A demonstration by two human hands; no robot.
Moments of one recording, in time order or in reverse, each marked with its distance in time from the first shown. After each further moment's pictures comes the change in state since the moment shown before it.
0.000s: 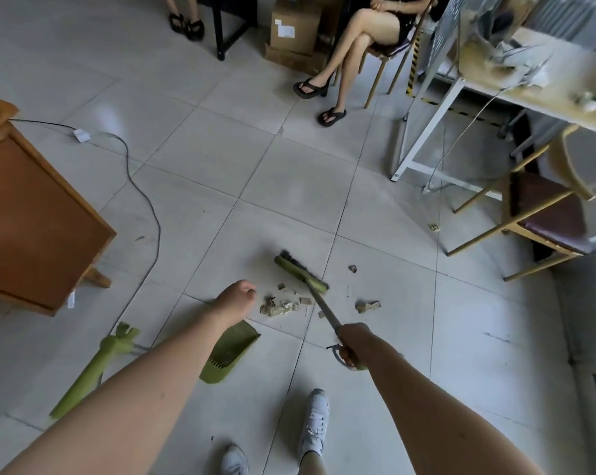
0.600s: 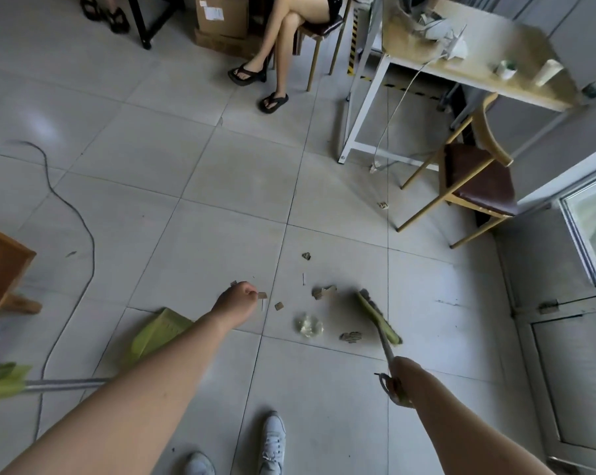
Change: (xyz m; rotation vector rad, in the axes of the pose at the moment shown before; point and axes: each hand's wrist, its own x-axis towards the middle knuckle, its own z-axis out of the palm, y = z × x) left_hand 0.012 0.104 0.122 0.137 -0.072 0.083; right_hand 0.026 0.119 -0.204 0.335 0.173 0.233
